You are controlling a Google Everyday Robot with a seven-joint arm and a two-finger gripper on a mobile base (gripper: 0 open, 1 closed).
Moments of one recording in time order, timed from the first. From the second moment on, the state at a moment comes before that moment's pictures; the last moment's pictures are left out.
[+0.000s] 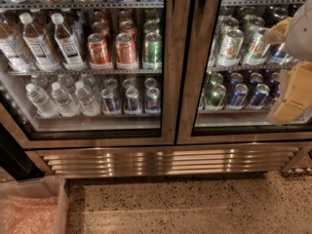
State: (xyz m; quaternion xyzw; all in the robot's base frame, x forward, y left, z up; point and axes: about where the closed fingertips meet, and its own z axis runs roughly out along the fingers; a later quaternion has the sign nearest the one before) arm 0.438 -0.206 0.982 -0.62 0.76 -0.01 0.20
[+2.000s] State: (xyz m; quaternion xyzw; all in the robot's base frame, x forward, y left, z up) arm 0.522 -0.141 1.050 -0.62 0.71 -0.01 0.33
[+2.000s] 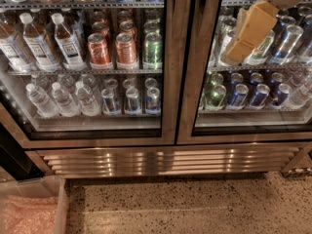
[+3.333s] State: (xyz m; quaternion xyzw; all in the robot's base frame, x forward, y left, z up) arm 0.532 -0.094 1.022 -0.64 0.70 0.06 0.31
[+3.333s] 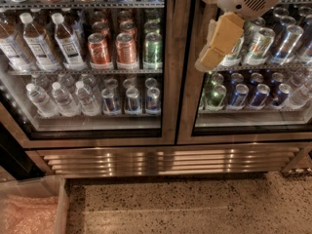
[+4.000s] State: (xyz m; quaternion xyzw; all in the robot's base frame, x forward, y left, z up) arm 0.532 -0.097 1.020 -0.63 0.71 0.06 0.31
